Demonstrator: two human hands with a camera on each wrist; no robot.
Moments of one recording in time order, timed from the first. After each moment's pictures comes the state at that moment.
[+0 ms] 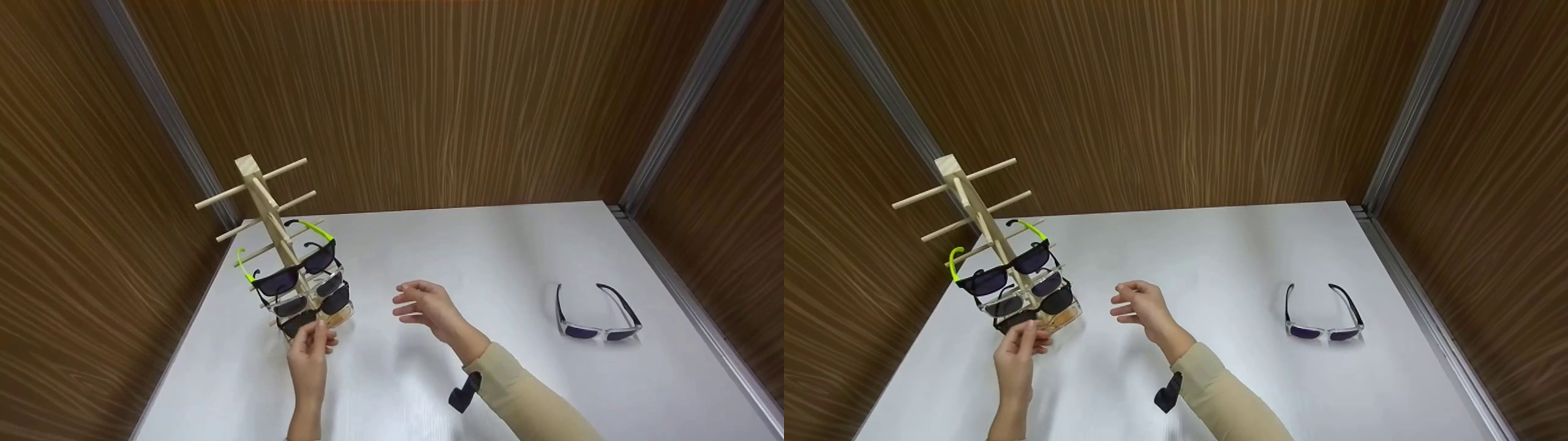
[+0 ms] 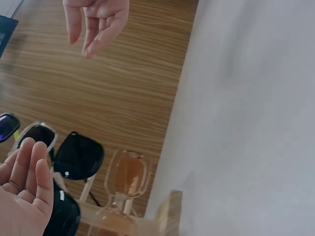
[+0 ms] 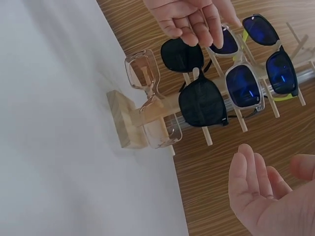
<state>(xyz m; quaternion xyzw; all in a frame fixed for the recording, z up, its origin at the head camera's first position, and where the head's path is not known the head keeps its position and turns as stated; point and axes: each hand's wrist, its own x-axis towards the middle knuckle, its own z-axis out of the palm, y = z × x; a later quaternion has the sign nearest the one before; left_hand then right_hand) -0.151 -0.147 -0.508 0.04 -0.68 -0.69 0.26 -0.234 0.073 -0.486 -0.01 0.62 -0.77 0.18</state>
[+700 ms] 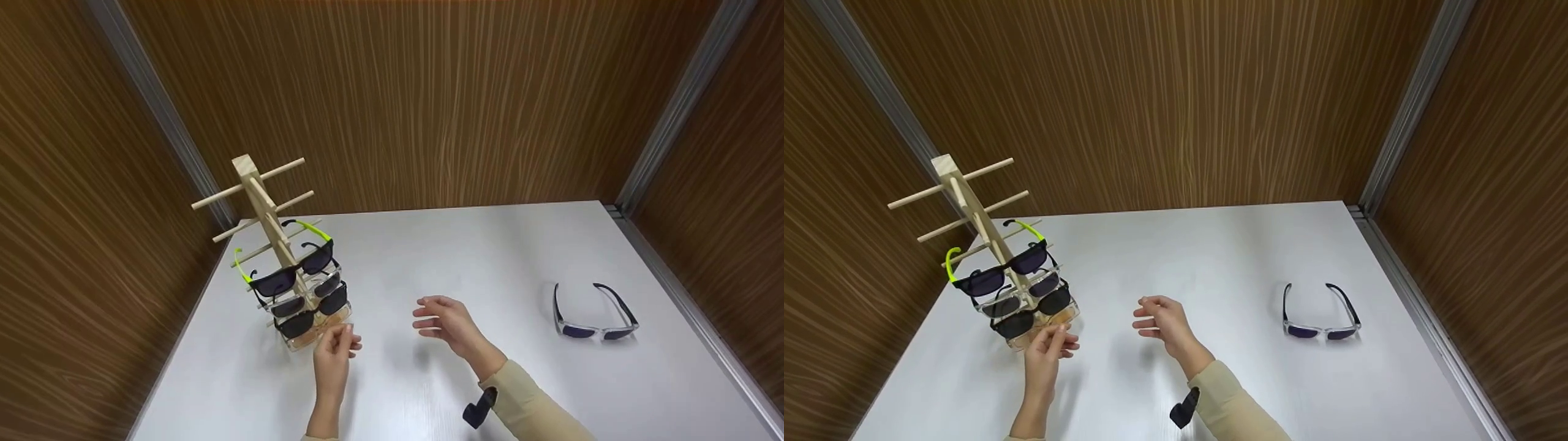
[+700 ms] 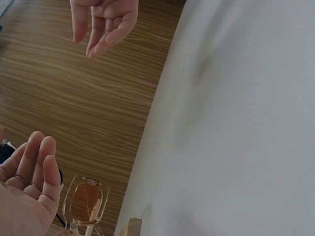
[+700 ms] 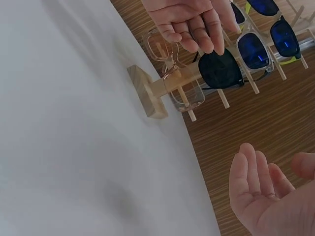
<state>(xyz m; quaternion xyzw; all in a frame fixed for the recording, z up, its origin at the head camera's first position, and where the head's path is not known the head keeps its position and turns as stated) -0.151 -0.116 -0.517 0.05 -0.71 -0.69 0.17 -0.221 0.108 -0.523 0.03 0.60 -0.78 0.17</state>
